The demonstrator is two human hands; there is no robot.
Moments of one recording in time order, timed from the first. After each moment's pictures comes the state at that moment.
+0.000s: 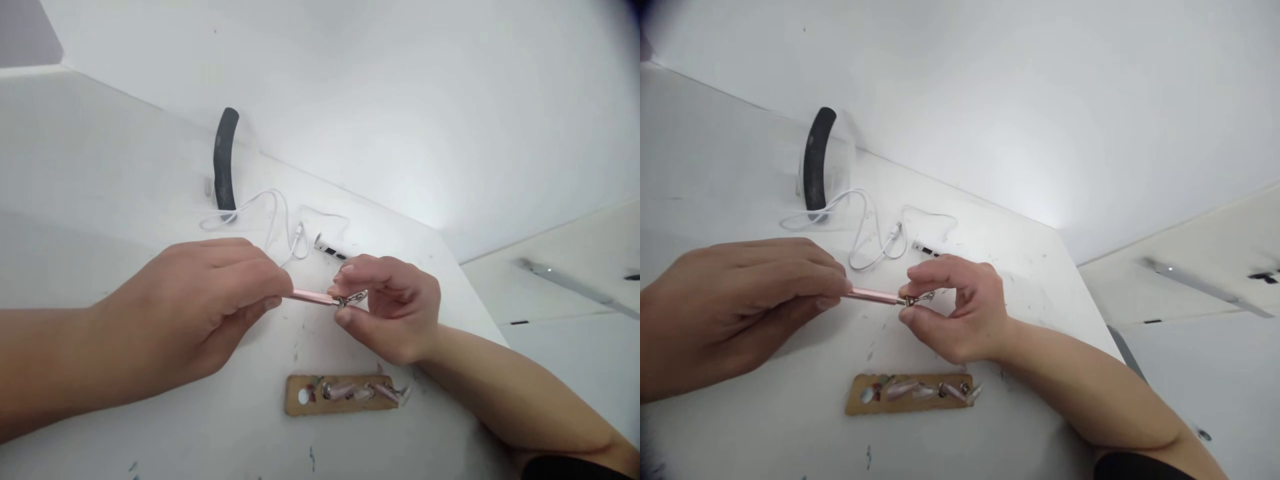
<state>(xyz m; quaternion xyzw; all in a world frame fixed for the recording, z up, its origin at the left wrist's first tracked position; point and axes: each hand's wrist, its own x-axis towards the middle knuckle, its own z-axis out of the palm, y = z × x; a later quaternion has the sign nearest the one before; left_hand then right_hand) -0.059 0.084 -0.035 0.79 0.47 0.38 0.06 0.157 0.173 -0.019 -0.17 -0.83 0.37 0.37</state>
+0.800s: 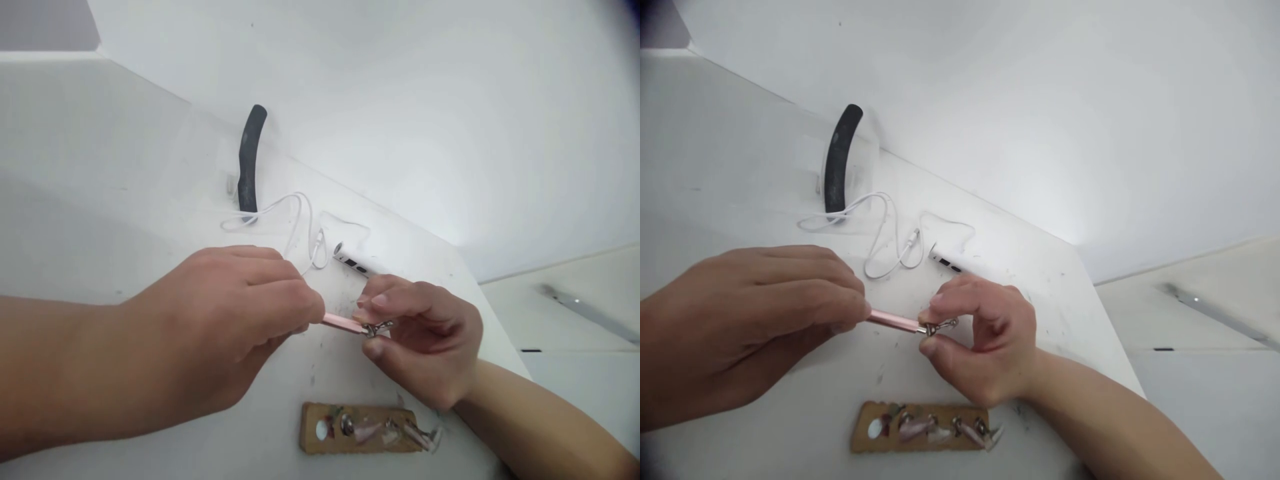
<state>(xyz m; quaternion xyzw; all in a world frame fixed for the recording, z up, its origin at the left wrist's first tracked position) -0.062 0.088 -0.037 0.81 0.44 0.38 0.09 0.156 0.176 -0.012 -0.15 -0.84 0.39 0.34</state>
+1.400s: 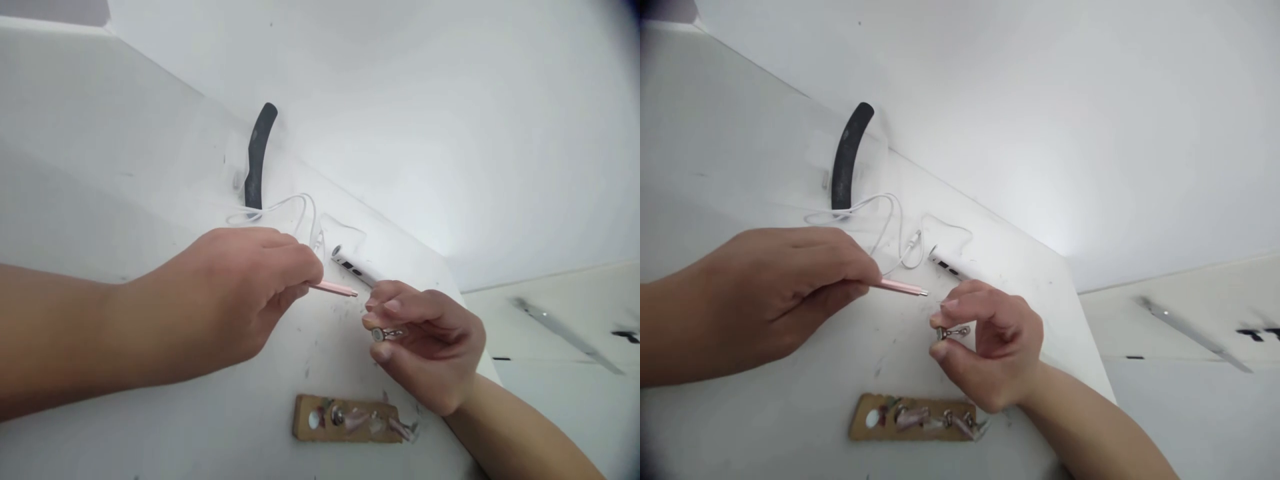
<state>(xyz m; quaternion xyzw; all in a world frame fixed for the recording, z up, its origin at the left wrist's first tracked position) -0.060 0.097 -0.039 0.76 0.51 0.40 0.08 0.165 0.173 -0.007 -0.16 -0.85 0.38 0.33</state>
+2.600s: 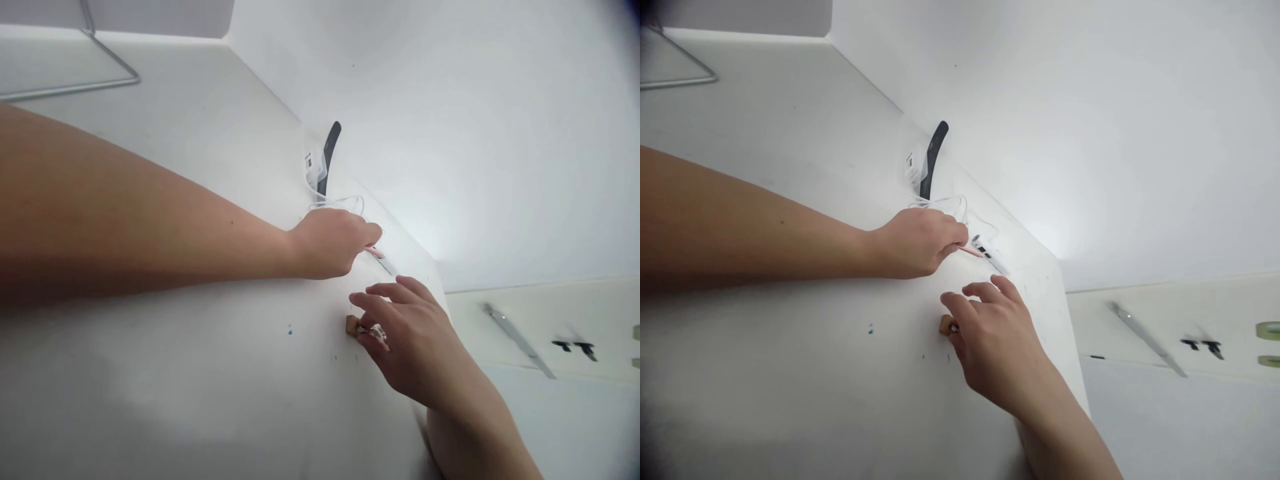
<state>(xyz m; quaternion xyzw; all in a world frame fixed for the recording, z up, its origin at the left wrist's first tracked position) -0.066 0.099 -0.039 0.76 0.51 0.38 0.10 0.121 0.087 0.033 -0.22 -0.97 -0.08 -0.12</state>
